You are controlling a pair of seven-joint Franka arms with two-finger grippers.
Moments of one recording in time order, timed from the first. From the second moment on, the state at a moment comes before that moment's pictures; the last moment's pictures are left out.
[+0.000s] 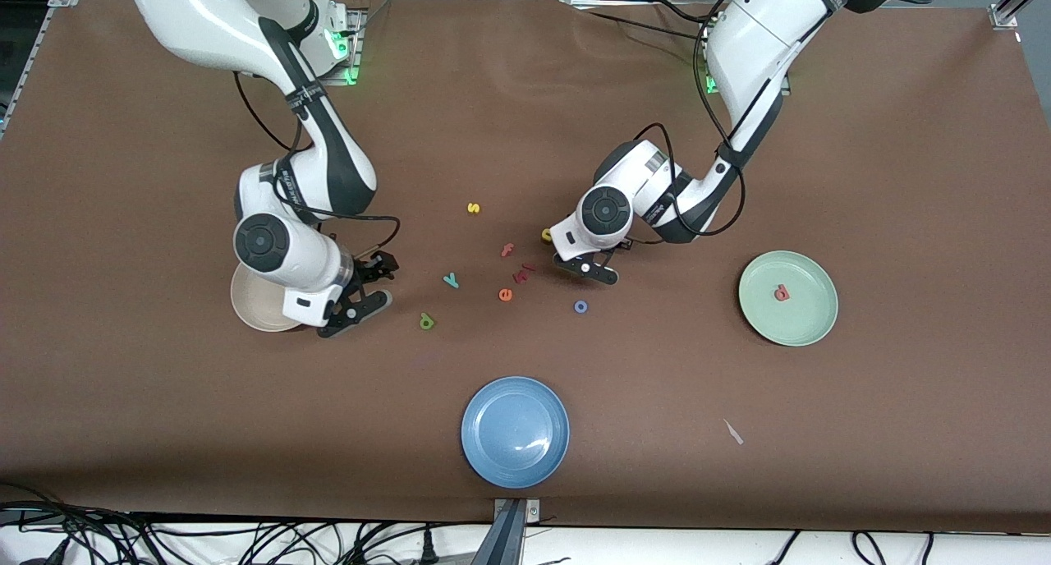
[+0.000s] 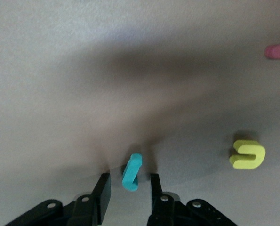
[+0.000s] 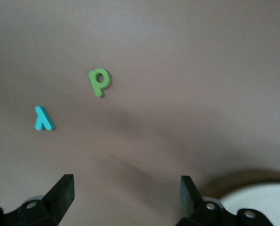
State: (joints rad) left arm -0.34 0.72 -0.34 -1.73 0.12 2.16 -0.38; right arm 0.33 0.58 0.03 -1.69 0.11 2.18 -0.25
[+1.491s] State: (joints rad) left arm 0.02 0.58 -0.31 -1.51 0.13 1.69 -0.04; right arm 0.52 0.73 0.06 -1.60 -0.07 2.34 -0.03
